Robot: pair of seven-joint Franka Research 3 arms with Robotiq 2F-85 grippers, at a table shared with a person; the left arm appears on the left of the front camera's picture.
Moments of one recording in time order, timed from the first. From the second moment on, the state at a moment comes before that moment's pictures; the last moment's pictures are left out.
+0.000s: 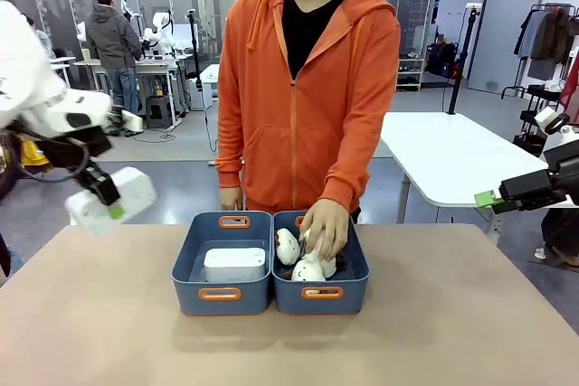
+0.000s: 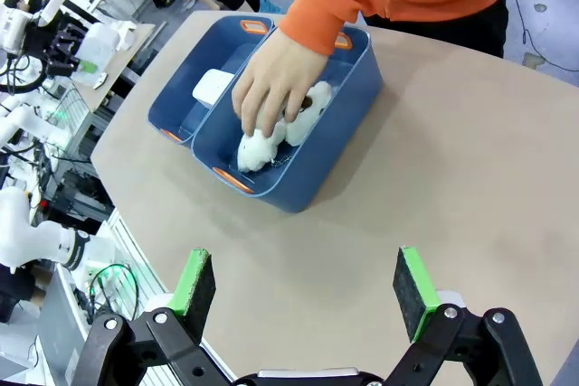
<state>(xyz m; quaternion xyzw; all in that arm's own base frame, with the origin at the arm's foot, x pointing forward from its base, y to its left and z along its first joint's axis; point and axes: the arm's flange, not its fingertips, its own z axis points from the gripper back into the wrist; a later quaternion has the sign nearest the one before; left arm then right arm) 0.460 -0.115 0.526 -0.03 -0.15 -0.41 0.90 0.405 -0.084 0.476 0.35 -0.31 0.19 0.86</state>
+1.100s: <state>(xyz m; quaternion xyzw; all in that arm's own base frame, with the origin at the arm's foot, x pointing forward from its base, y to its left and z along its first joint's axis) 0.501 -0.275 0.424 -0.04 -0.06 -0.64 0.76 0.405 -0.084 0.476 0.35 -0.31 0.19 0.86</state>
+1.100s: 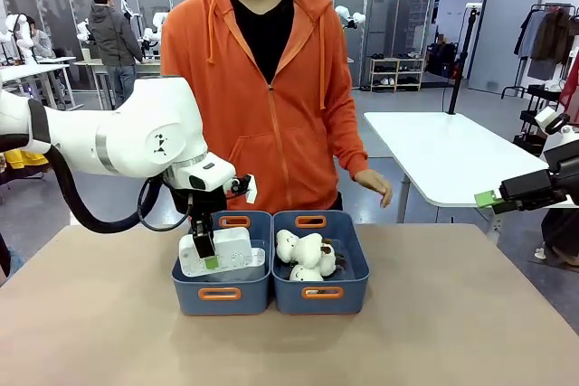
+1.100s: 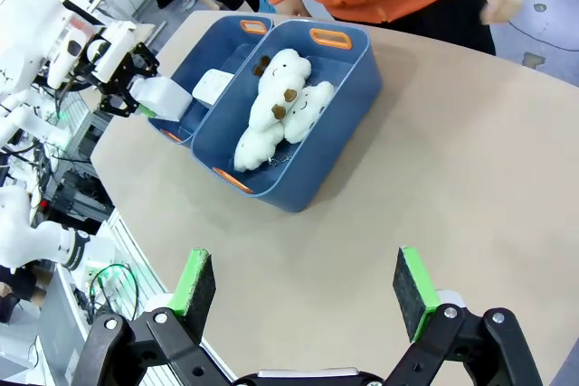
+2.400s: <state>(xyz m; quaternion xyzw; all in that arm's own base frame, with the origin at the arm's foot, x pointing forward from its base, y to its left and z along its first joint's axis) 0.488 -0.196 0.466 -0.19 -0.17 -0.53 0.81 0.405 -0.084 0.476 0.35 -0.31 0.19 0.86</state>
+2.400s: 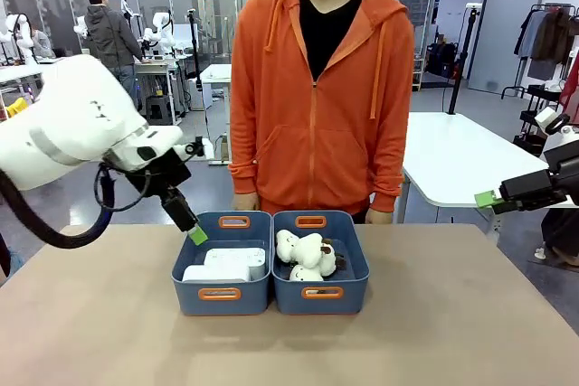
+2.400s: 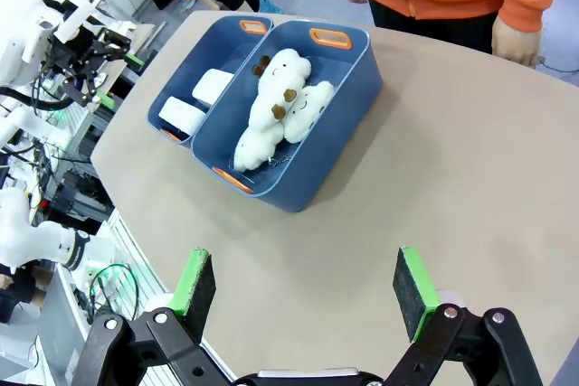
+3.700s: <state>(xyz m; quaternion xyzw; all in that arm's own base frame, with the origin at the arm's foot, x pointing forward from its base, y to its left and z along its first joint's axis) 0.449 0.027 0.520 -0.38 -0.31 -0.34 0.81 0.405 -0.084 0.475 0.36 -0.31 0.19 0.86</state>
